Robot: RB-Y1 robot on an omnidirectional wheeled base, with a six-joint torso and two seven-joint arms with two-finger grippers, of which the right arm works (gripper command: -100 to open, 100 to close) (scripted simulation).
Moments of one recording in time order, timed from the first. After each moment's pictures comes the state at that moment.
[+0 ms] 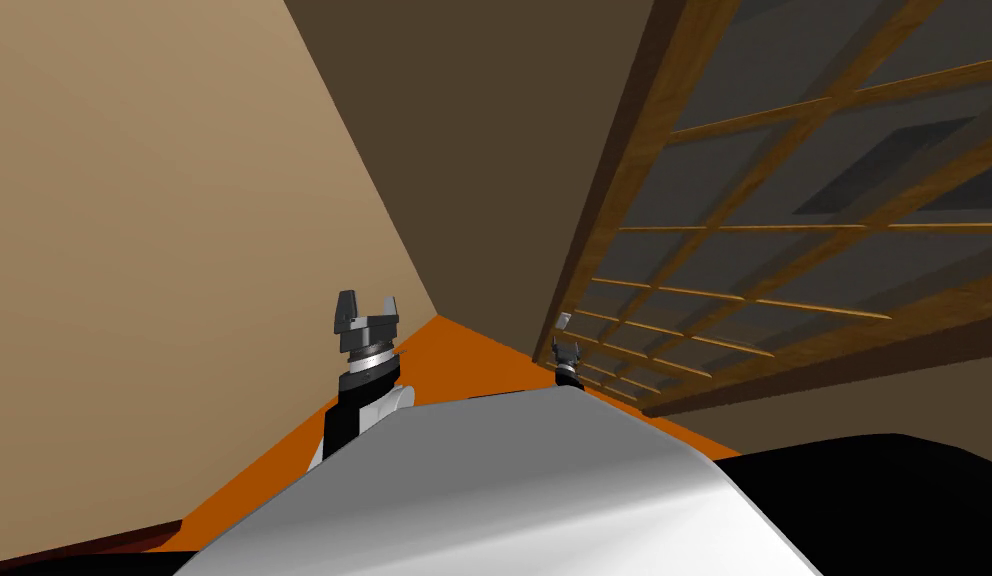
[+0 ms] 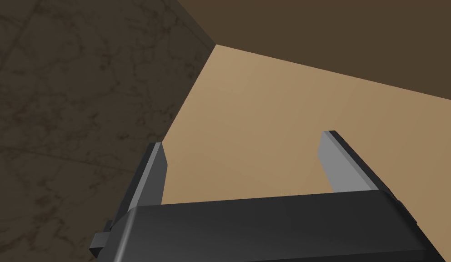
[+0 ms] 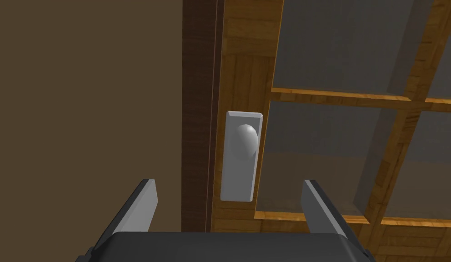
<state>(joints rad) 0.22 -0.18 0.14 -1.08 -0.86 -0.92 -1.01</state>
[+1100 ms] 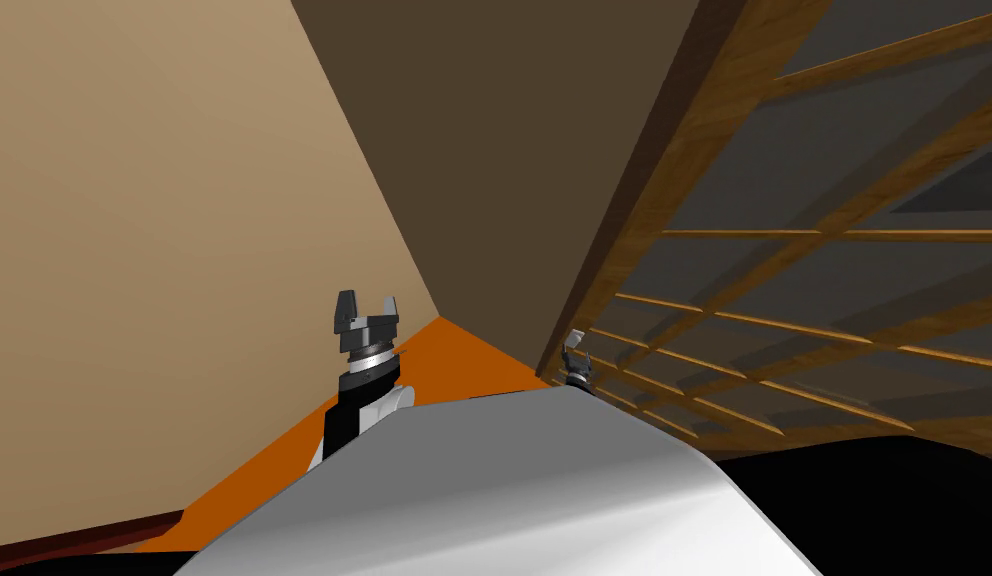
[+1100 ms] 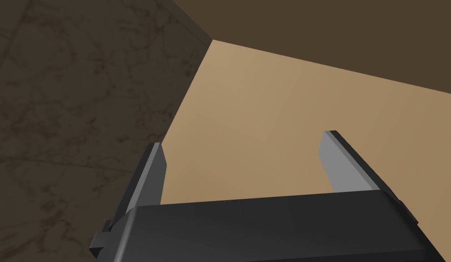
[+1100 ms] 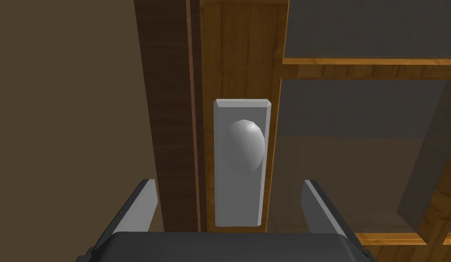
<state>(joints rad) 0.19 -0.25 0.16 -0.90 -0.94 -0.97 -1.19</state>
